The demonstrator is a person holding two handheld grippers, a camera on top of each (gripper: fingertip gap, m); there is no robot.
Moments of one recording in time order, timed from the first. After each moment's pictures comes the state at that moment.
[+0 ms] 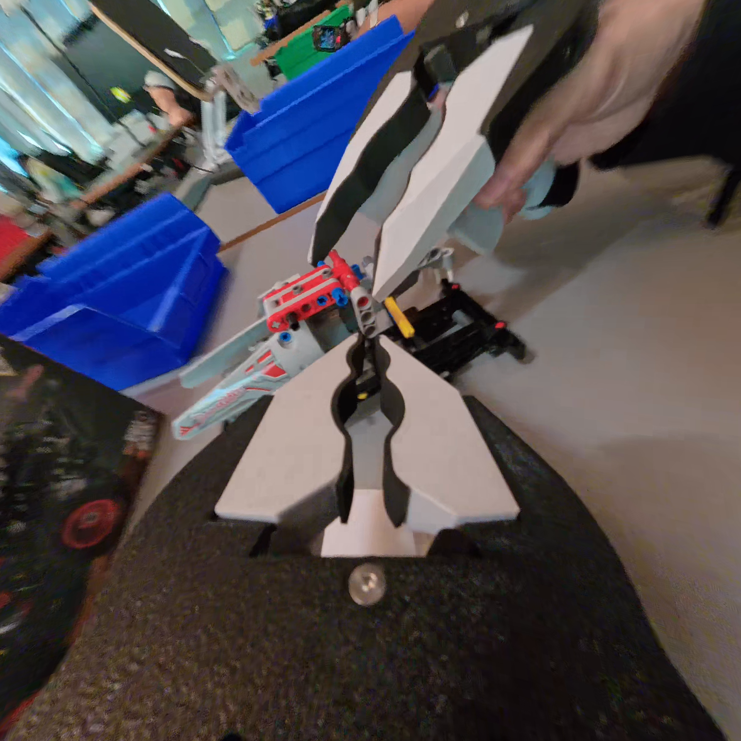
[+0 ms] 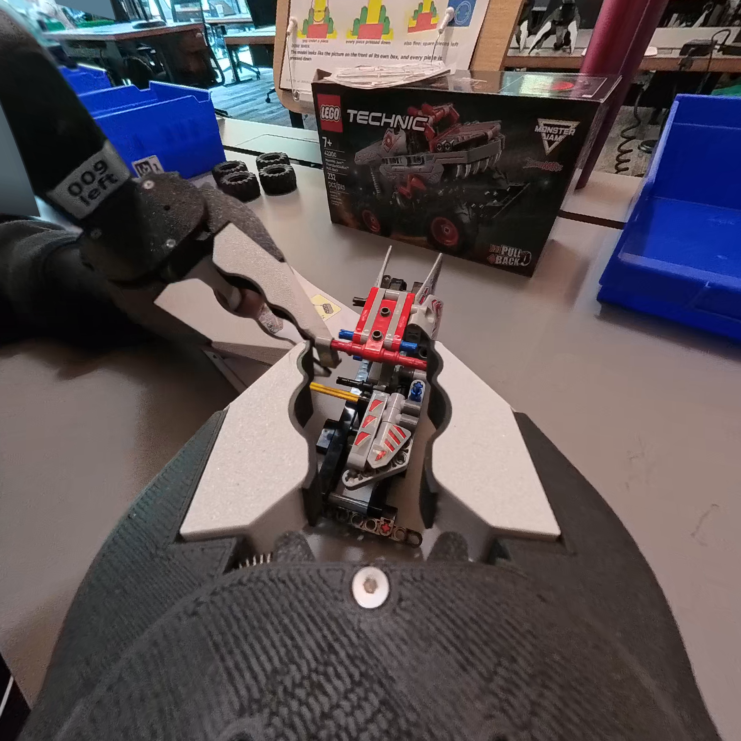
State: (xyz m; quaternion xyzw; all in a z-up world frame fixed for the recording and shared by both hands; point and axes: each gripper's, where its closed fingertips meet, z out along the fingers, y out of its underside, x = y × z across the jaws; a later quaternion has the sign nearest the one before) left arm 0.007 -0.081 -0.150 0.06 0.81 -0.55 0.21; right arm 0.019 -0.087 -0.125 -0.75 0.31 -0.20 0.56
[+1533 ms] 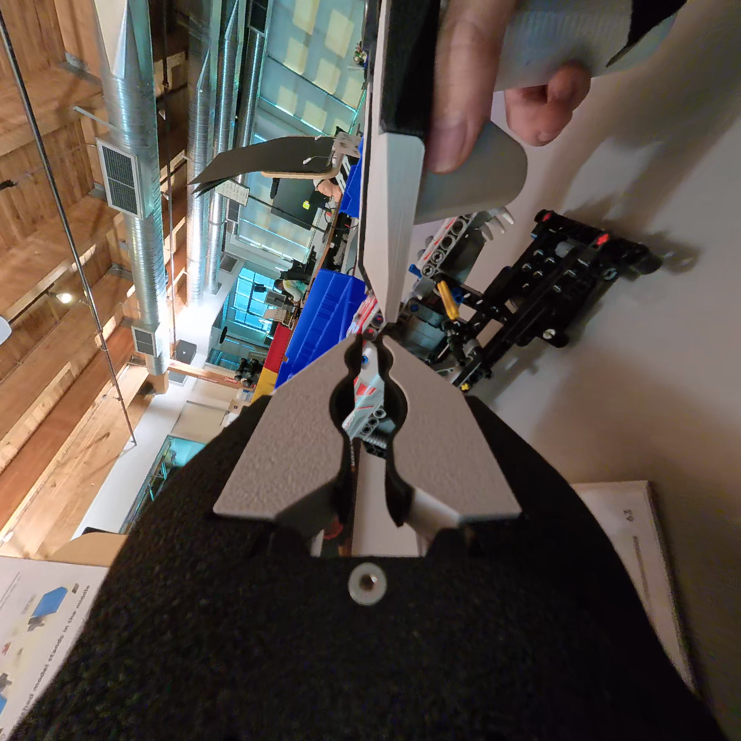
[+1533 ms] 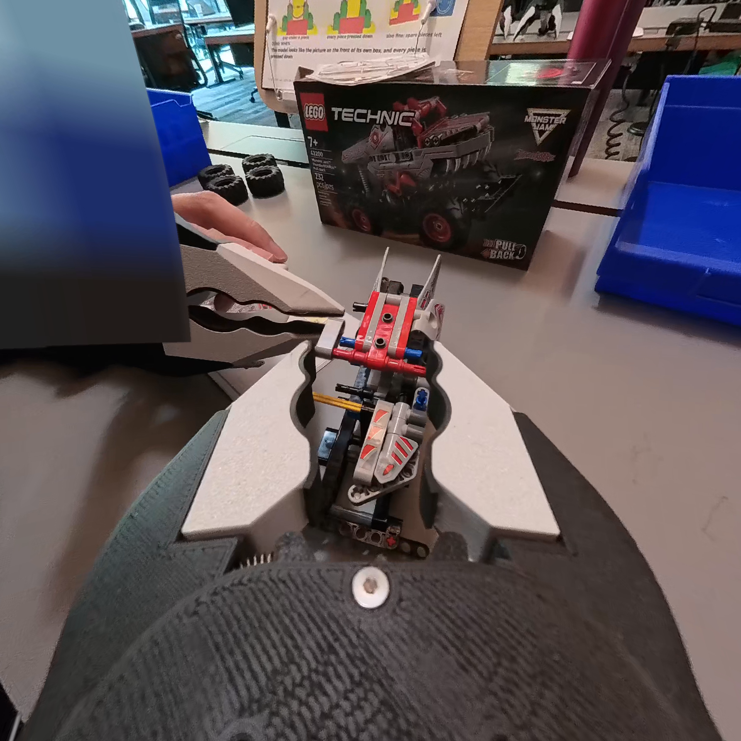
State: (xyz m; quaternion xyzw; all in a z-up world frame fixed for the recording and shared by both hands) left arm 0.020 -0.073 -0.125 0.20 0.71 -0.45 0.51; right arm 0.025 -0.084 -0.126 -0.74 0.33 -0.19 0.55
